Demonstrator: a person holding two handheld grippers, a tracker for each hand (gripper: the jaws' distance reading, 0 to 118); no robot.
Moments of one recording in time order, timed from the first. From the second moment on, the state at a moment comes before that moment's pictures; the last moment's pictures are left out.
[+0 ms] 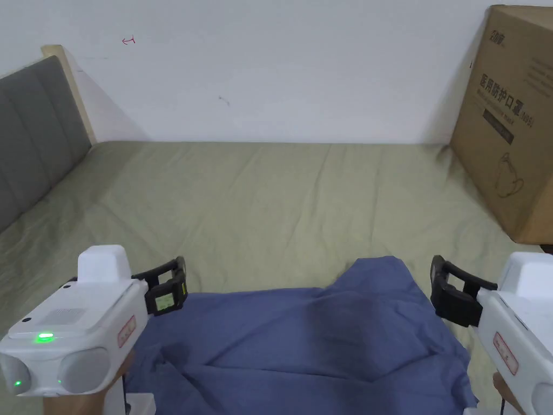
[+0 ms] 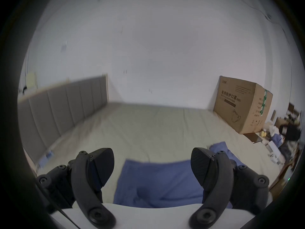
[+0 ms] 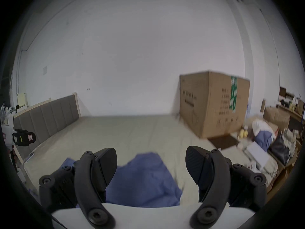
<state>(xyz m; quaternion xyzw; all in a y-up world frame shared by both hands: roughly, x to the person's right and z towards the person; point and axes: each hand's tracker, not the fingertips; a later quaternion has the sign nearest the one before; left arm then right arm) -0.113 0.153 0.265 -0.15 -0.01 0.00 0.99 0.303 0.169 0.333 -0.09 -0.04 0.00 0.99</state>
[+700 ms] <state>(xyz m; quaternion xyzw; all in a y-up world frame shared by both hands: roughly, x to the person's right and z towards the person) -0.124 0.110 0.188 -0.24 -0.04 -0.02 0.97 0.291 0.155 0.294 -0.11 -0.04 0.03 0.99</state>
